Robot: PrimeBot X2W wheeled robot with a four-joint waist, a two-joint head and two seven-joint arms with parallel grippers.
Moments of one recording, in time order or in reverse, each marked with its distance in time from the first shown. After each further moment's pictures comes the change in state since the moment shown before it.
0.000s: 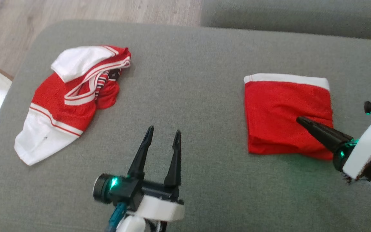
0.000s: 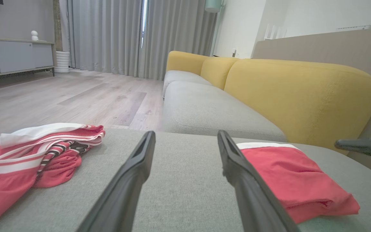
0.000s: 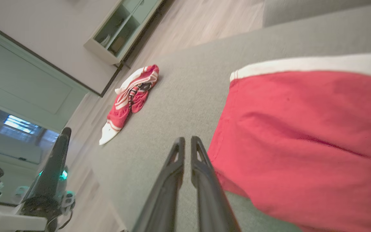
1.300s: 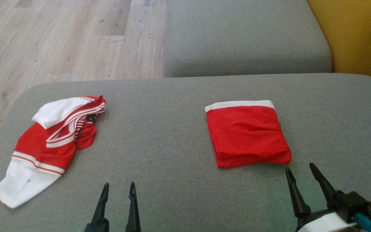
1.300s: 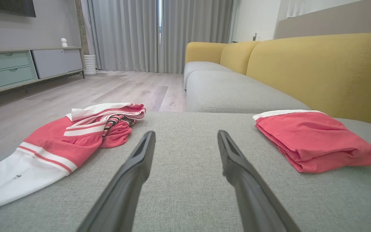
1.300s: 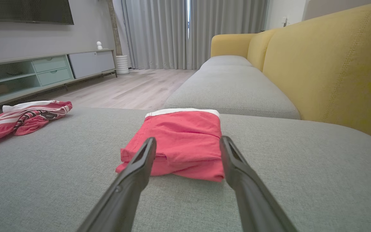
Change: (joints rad) left arm 0.297 0.002 0.258 0.071 0.126 0.009 0.000; right arm 0.367 0.571 -0.322 0.274 -1.182 0.000 -0.715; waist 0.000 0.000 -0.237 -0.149
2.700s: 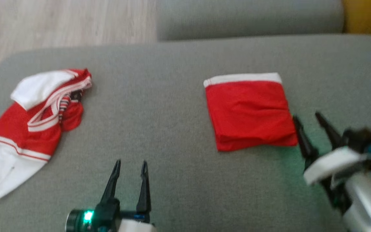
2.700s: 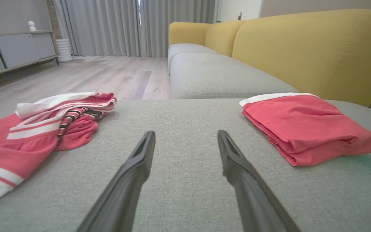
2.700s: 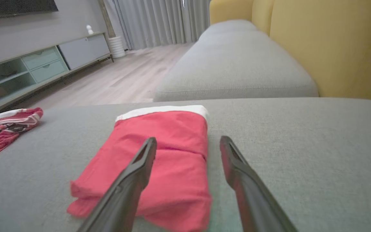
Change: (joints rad) left arm -0.100 -0.001 -0.055 -0.003 0.013 -0.009 0.000; right arm -0.354 -0.143 0.146 0.203 0.292 0.000 0.074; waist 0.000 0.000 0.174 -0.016
